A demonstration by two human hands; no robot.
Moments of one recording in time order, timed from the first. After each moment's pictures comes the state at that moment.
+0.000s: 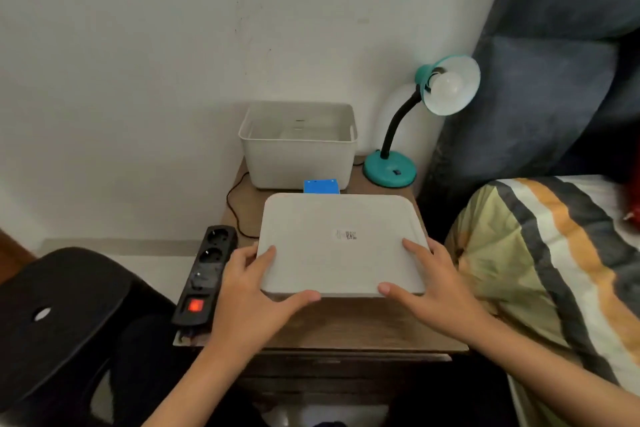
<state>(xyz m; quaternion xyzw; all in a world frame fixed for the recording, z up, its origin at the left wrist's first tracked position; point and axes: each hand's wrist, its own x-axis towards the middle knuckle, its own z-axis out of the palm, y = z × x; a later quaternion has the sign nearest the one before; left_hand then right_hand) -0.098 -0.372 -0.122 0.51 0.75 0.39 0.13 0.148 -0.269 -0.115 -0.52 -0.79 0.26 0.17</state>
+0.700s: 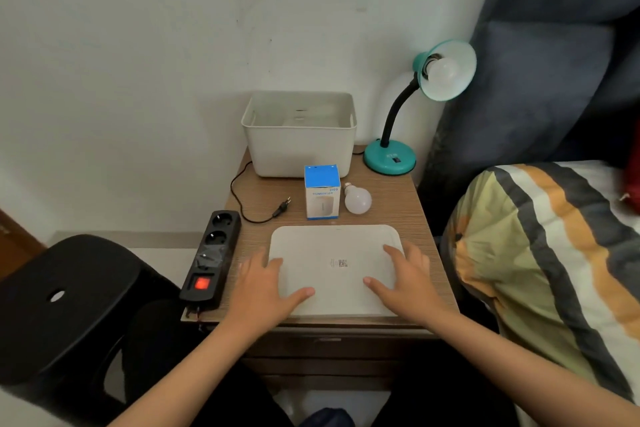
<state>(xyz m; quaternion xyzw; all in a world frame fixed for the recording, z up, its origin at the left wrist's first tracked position) -0.104 -0.365 -0.180 0.57 0.80 0.14 0.12 0.128 -0.270 -0.183 -0.57 -0.78 0.24 0.11</state>
